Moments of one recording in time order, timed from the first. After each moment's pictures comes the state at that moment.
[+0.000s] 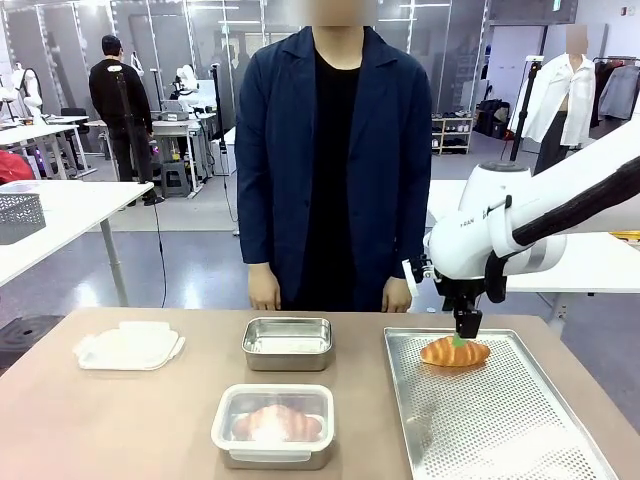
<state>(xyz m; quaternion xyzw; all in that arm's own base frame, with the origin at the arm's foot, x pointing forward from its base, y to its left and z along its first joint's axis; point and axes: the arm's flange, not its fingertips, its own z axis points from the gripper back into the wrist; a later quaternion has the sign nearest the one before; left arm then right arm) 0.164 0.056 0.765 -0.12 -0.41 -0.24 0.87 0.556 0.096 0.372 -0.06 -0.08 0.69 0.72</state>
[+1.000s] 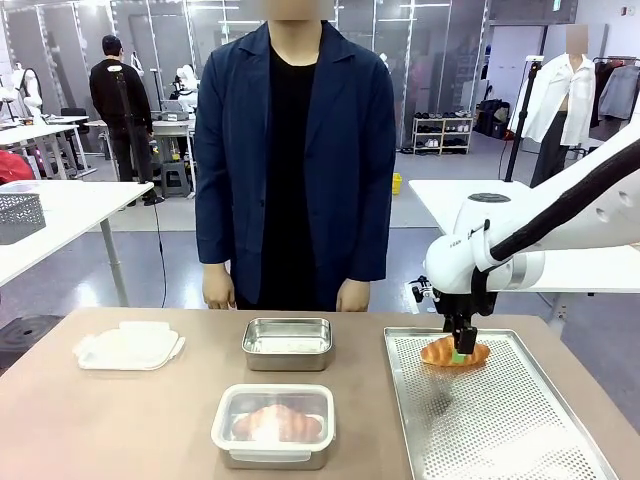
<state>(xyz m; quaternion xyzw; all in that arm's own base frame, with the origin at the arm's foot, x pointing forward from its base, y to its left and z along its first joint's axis) 0.164 0.056 0.765 -0.12 -0.41 -0.24 0.87 0.607 0.076 0.303 -0.02 -0.04 0.68 0.73</state>
